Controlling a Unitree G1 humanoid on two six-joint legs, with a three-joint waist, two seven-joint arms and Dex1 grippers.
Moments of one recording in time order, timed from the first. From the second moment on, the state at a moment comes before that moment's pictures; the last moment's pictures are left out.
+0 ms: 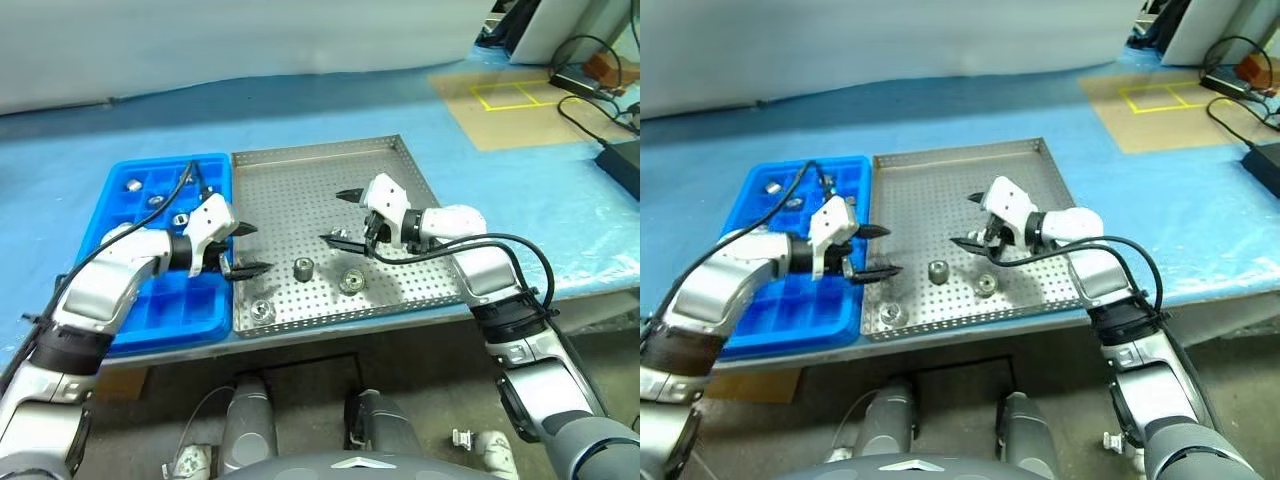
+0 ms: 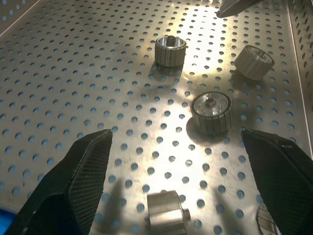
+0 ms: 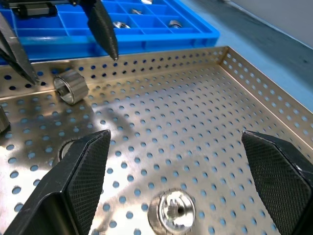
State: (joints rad) left arm -0.50 0.70 -0.16 0.01 -0.32 0.43 -1.04; right arm -0.58 -0.45 0.20 0.02 0.08 0.29 0.91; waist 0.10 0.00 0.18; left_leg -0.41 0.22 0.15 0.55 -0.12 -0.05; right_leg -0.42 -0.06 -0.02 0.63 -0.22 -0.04
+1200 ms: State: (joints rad) left arm -0.70 0.50 -0.33 0.50 -0.06 0.09 -1.33; right arm -0.36 -0.53 0.17 -0.26 0.04 0.46 0.72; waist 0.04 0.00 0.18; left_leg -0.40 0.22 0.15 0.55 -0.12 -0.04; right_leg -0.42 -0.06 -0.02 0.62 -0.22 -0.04
